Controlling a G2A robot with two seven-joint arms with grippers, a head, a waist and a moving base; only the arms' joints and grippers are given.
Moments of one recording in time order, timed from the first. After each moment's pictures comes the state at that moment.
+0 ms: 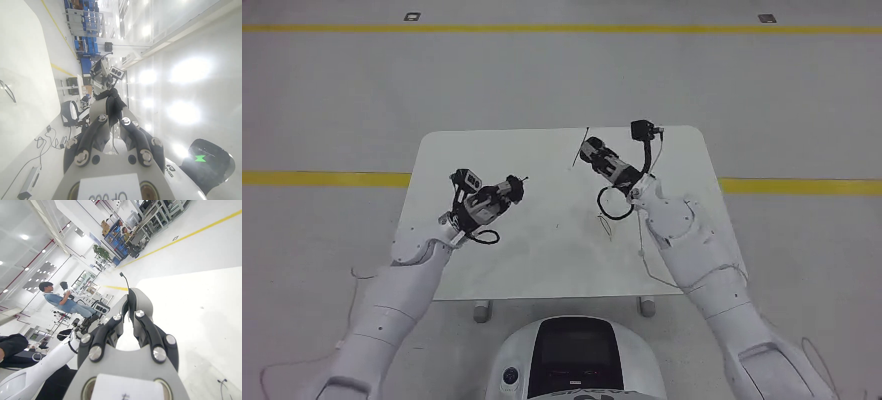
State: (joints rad) left arm 1.22 -1.12 -1.20 -1.20 -0.81 -0.34 -0.96; right arm -1.07 -1.39 1.15 -1.25 -0.40 -0.34 0.31
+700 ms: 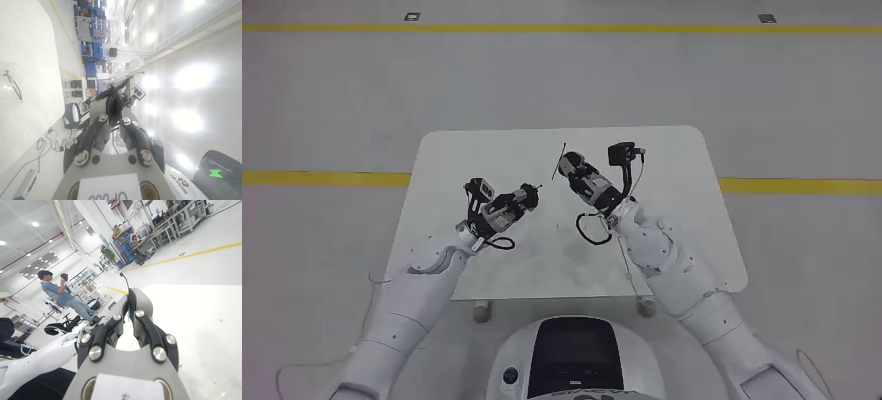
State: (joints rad) left arm 1.25 -1.16 -1.15 -1.23 -0.75 -0.34 -0.83; right arm -1.17 -1.36 1.00 -1.41 -0.57 -0.34 0.08
